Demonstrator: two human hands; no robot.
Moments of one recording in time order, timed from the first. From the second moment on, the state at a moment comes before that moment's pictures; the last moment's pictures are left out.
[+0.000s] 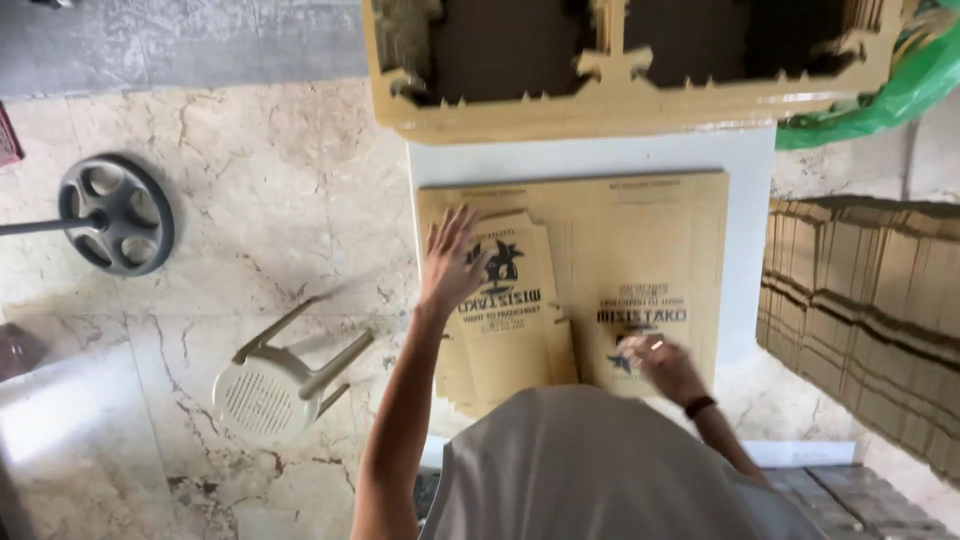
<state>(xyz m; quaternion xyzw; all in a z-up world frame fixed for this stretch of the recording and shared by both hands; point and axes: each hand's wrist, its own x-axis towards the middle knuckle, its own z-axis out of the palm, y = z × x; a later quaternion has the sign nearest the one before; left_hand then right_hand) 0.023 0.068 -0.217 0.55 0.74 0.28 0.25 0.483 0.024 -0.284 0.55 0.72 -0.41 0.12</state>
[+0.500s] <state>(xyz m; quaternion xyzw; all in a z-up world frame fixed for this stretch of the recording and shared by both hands) 0.039 0.101 -0.092 0.55 0.63 -0.12 0.54 0.455 -0.047 -0.285 0.45 0.65 -0.56 0.25</state>
